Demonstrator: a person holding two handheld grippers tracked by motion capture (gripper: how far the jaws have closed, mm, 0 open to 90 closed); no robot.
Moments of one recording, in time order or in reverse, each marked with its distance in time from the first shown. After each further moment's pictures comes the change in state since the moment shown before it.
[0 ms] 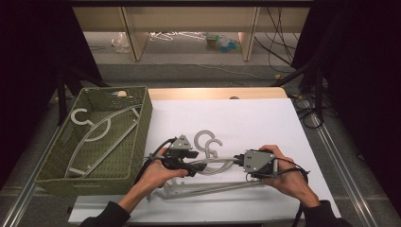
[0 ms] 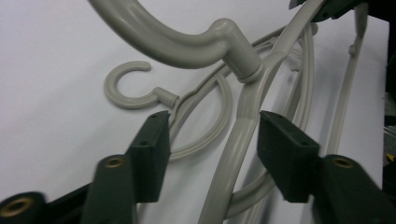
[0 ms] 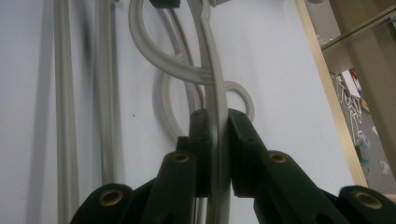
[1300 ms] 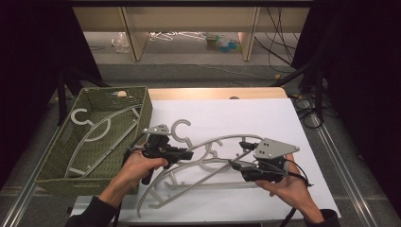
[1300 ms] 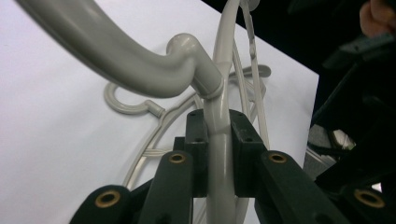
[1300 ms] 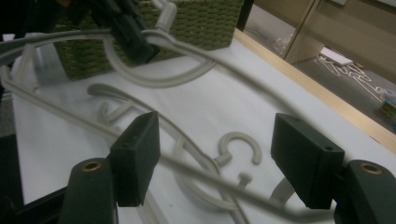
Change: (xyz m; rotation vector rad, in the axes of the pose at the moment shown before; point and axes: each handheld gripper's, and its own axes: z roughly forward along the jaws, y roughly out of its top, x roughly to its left) left arm 0.021 0.014 -0.062 -0.073 -0.117 -0.184; right arm 0.008 0.019 -0.034 -0.254 -0.088 0.571
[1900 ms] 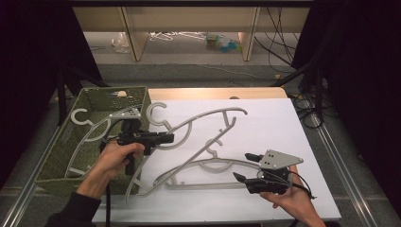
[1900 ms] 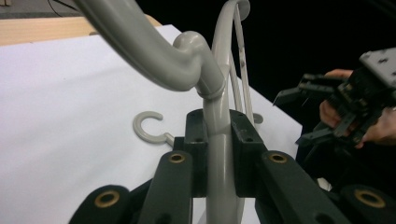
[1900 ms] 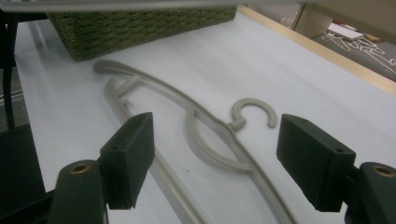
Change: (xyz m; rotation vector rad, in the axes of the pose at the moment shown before) left arm 0.025 0.014 -0.060 -0.169 -0.019 -0.110; right arm 0.008 -0.036 -0.004 0.035 0.012 0.082
